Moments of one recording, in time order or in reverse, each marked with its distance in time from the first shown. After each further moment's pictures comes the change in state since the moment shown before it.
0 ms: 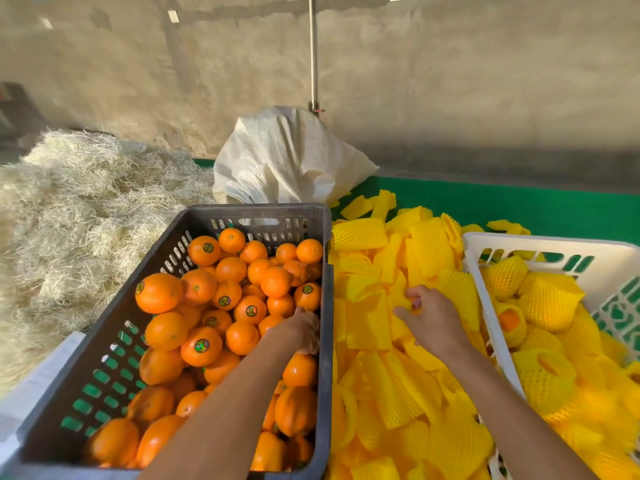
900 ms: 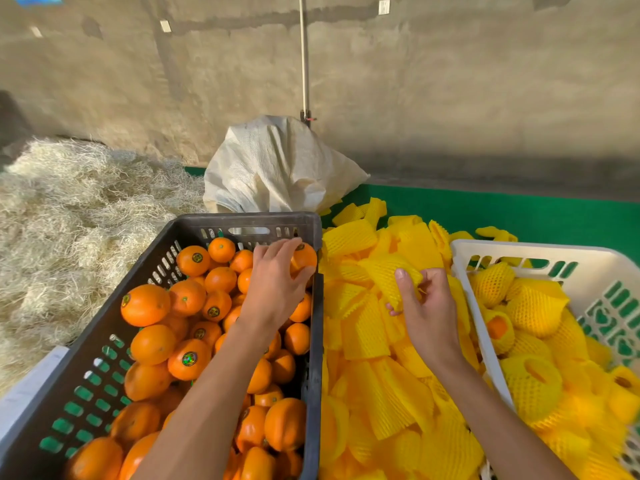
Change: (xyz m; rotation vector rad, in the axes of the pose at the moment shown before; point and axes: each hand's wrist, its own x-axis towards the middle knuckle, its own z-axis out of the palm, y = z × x) left_hand -0.051 0.004 -0.054 -0.039 1.003 0.765; right_hand -0.011 -0.024 -0.006 0.648 0.331 -0.224
